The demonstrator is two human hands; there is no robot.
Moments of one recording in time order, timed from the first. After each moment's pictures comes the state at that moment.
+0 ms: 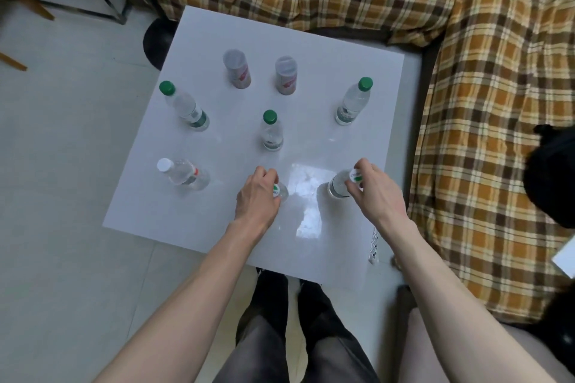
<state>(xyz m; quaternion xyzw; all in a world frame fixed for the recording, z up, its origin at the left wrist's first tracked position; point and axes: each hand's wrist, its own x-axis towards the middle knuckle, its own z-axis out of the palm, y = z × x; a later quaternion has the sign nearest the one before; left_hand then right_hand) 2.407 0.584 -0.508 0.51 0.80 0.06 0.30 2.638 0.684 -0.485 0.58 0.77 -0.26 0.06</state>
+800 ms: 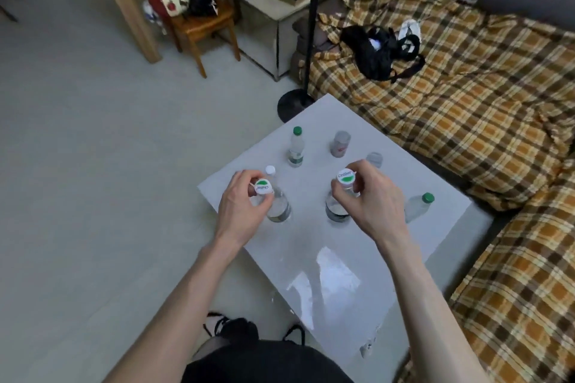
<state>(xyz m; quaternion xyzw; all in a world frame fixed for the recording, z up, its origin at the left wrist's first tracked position) 2.376 0.424 -0.325 0.22 0.85 0.47 0.08 2.518 0.630 -0.263 0.29 0.91 -0.25 -0.17</state>
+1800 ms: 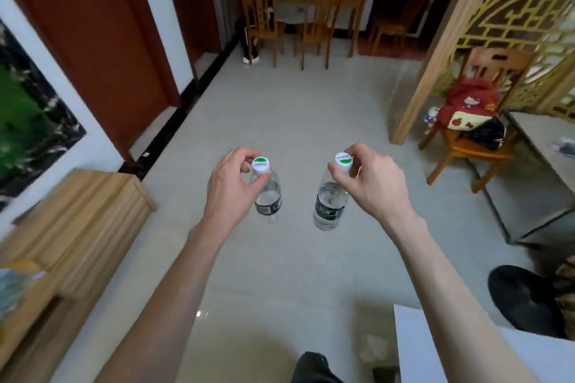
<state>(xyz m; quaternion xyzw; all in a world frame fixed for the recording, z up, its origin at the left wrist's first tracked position) 2.160 -0.113 -0.187 -0.11 0.87 0.41 -0.26 2.076 0.138 -0.148 -0.19 0.93 -0.27 -0.14</state>
